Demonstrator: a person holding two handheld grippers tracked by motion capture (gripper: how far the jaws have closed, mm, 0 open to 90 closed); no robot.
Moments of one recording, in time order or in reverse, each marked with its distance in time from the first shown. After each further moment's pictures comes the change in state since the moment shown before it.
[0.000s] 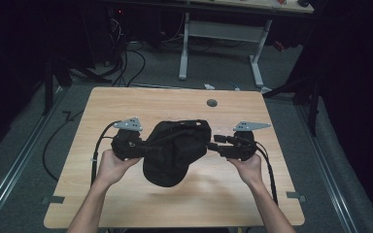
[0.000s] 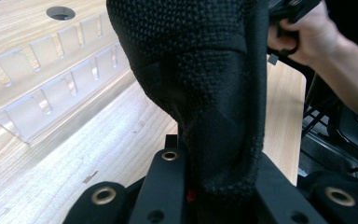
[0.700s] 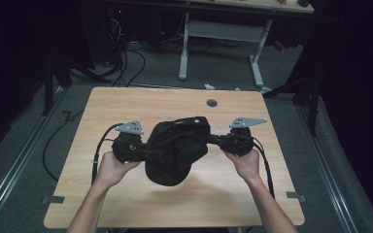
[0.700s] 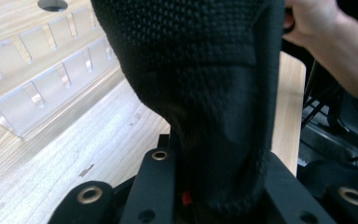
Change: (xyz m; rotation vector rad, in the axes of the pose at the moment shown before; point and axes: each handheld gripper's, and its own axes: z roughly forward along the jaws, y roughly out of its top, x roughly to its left) left arm -0.001 -0.007 0.001 0.042 0.013 0.029; right arm 0.006 0.018 0.002 -0.010 0.014 -0.076
